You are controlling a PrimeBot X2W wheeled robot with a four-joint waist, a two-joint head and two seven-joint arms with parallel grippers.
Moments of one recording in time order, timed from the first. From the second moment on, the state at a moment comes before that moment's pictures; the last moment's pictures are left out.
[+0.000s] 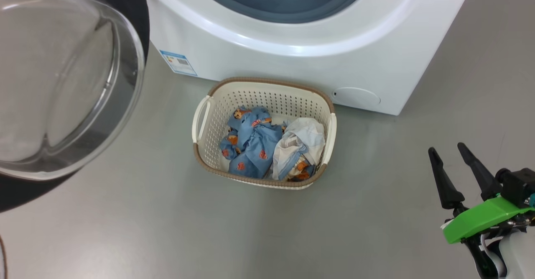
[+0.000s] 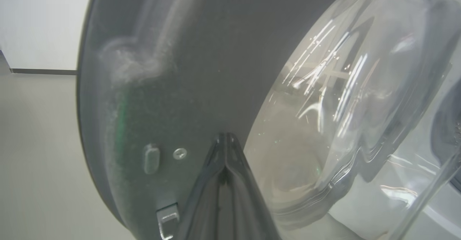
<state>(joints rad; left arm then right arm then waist) -0.40 0.20 0.51 0.54 -0.32 -0.03 -0.26 -0.23 -0.32 0.09 0.34 0.43 0.13 -0.25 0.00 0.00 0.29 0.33</state>
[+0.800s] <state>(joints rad) -0.63 0.32 0.71 0.78 -0.24 -0.10 -0.26 -0.29 -0.34 0.09 0.32 0.41 0.13 -0.25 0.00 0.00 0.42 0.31</state>
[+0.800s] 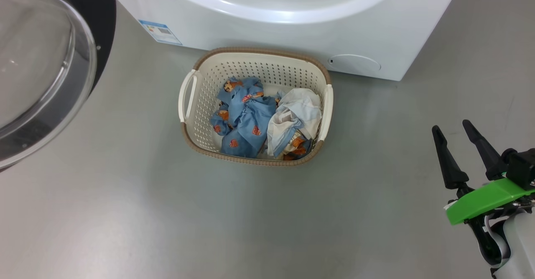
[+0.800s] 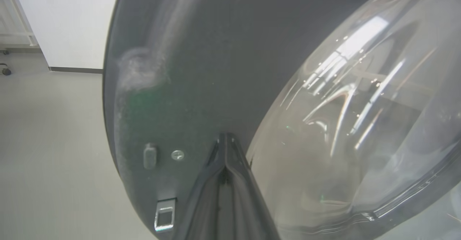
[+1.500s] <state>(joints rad) -0.68 0.34 0.77 0.83 -0.17 -0.10 -0.26 -0.31 -0.35 0.10 0.33 0.41 0.13 -0.25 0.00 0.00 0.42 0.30</state>
